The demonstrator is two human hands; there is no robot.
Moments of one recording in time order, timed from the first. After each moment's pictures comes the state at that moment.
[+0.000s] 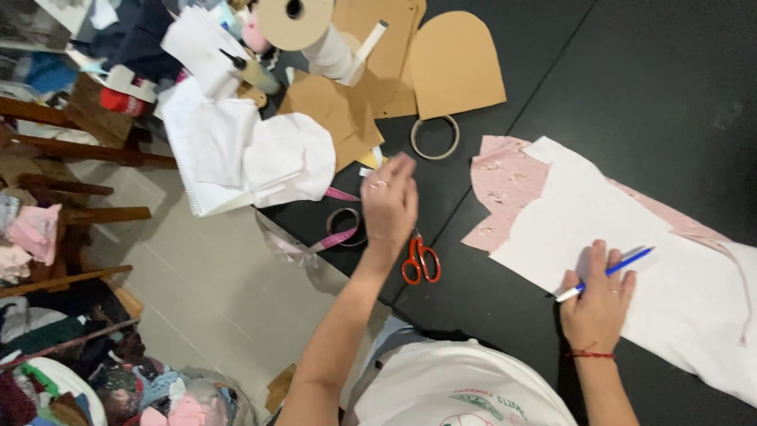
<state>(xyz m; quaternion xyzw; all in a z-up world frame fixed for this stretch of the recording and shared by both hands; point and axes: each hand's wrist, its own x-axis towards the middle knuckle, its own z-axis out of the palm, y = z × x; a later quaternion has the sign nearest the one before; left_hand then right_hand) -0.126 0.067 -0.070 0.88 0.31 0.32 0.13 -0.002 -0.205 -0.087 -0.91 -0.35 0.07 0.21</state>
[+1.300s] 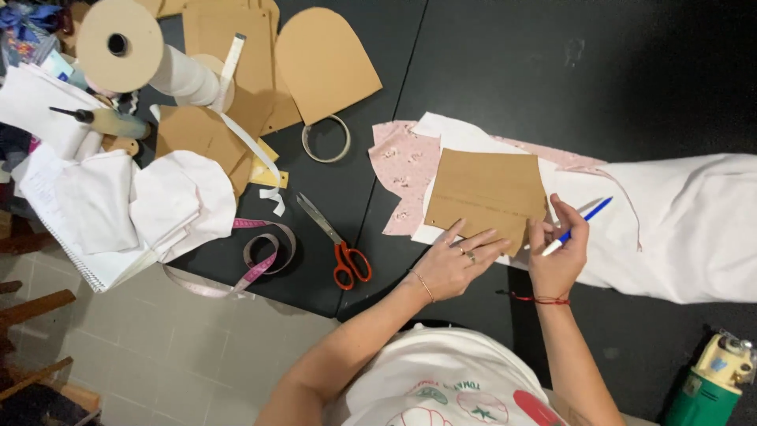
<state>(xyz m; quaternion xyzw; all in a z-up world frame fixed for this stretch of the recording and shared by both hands) -0.064 -0.101 -0.109 0.91 -0.15 0.28 0.27 0.025 -0.225 -0.087 -0.84 -0.07 0.00 0.55</state>
